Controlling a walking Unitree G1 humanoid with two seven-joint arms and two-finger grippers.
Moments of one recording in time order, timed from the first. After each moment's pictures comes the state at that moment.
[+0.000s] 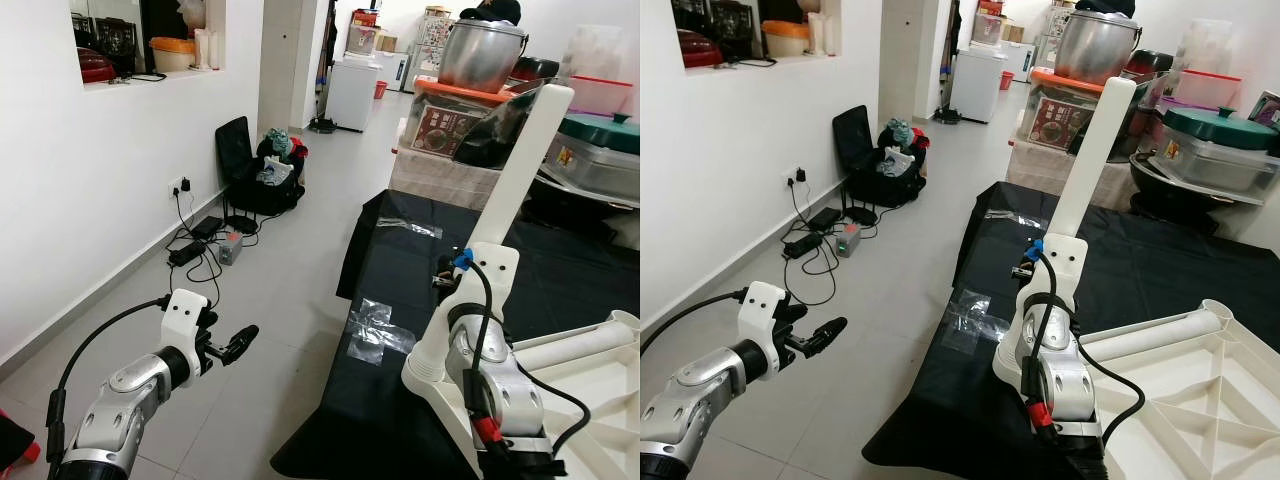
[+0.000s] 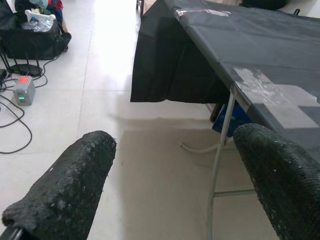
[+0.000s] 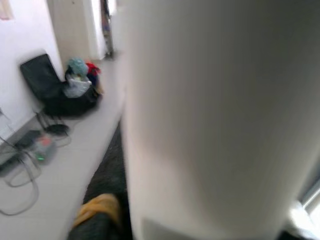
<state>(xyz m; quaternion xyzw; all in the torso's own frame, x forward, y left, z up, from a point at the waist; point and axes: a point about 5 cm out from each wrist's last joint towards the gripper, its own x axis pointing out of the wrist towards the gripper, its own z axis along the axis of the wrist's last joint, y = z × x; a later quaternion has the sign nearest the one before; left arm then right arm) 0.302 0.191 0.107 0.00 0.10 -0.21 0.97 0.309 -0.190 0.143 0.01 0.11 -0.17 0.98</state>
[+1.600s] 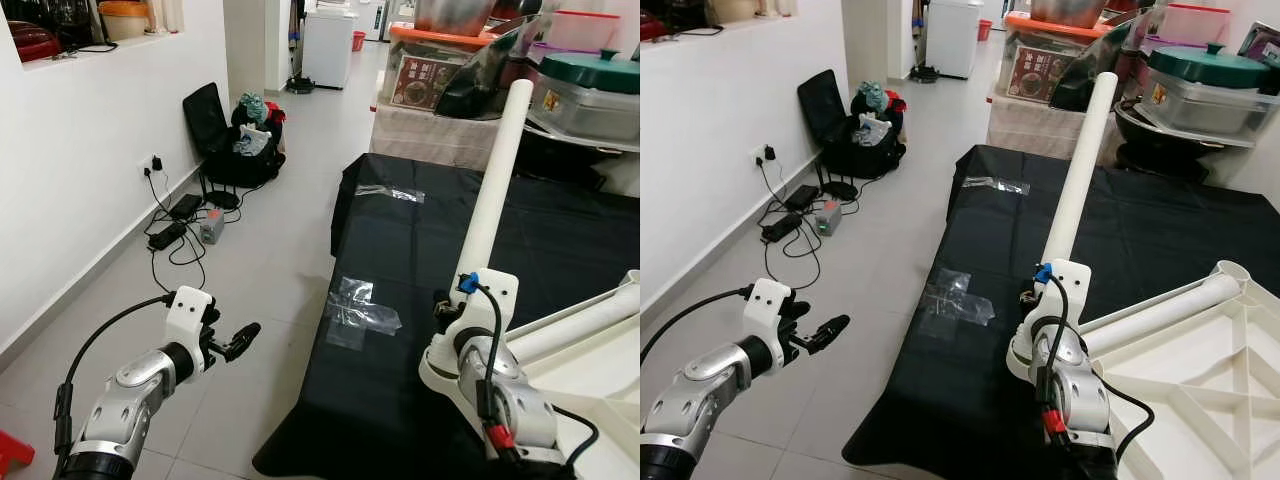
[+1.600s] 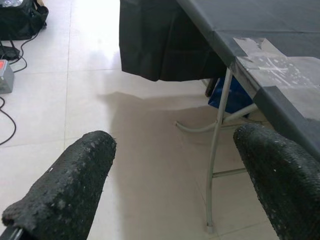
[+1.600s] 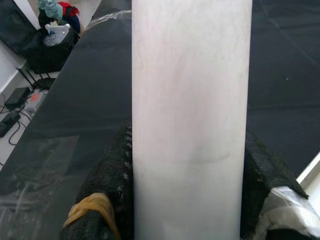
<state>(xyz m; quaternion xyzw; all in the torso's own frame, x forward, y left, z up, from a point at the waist) 0.311 0.190 0.109 0.01 0.10 -0.20 0.97 0.311 -0.199 0.146 0.10 0.09 -0.13 0.98</state>
